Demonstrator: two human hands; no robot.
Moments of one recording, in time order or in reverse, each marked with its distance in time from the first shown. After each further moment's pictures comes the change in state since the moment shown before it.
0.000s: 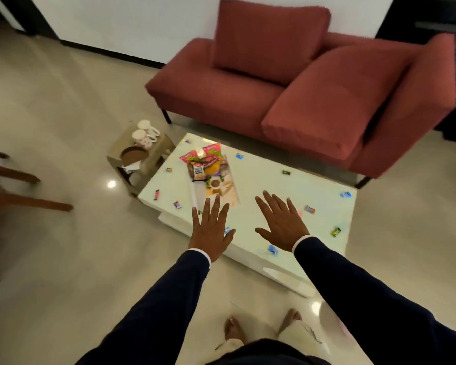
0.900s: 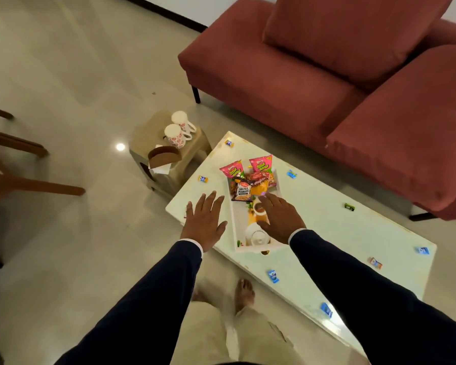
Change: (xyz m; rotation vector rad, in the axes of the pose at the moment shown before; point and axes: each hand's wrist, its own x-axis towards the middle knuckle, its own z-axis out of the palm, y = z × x) left_hand 0.204 -0.270 0.014 -0.246 -0.167 -0.101; right_hand 0.346 -0.102 0.008 0.105 -0.218 -0.004
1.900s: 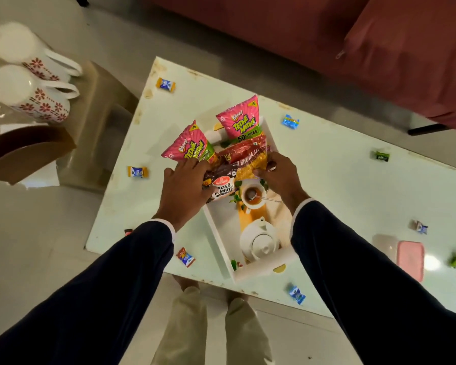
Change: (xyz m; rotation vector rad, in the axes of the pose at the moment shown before) left_hand 0.314 -0.052 0.161 -0.206 0.047 0.263; right_hand 0.253 0.120 0.170 0.817 0.174 0.726
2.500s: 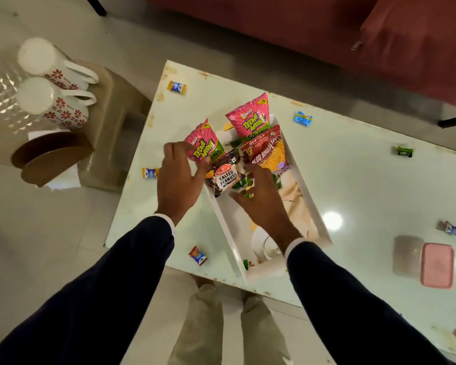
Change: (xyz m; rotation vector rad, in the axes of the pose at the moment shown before) left_hand 0.007 -0.015 -0.014 -0.336 0.286 -0.182; right_hand -0.068 -0.018 0.052 0.110 -0.036 -0.281
